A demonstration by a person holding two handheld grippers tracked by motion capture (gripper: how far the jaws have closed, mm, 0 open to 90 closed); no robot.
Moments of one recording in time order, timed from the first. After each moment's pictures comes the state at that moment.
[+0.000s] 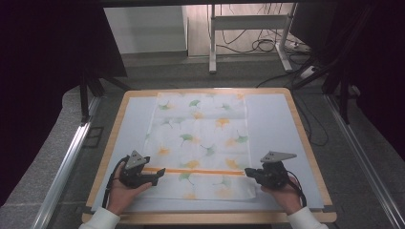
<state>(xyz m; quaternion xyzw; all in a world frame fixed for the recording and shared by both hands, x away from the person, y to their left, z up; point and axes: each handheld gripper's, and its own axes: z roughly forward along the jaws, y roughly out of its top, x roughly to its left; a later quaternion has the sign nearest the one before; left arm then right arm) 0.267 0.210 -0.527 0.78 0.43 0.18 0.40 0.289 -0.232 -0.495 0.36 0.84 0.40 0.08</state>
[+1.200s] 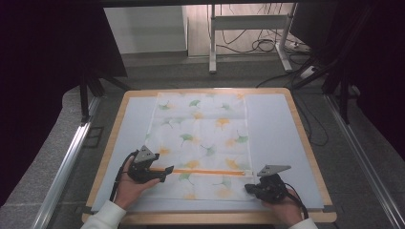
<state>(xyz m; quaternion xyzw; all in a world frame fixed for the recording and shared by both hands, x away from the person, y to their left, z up) 0.281 0.187 -0.513 0.80 0.41 0.15 0.41 0.268 -0.230 -0.520 0.37 0.86 0.35 0.04</state>
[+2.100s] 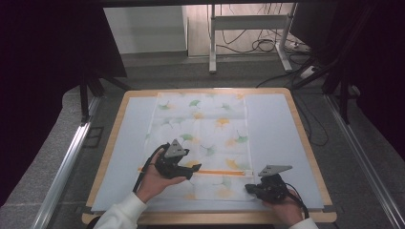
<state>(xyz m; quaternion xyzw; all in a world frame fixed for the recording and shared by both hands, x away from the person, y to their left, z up) 0.296 0.103 -0.481 0.84 0.32 0.13 0.42 0.268 -0.233 -0.521 0.37 0.86 0.35 0.04</state>
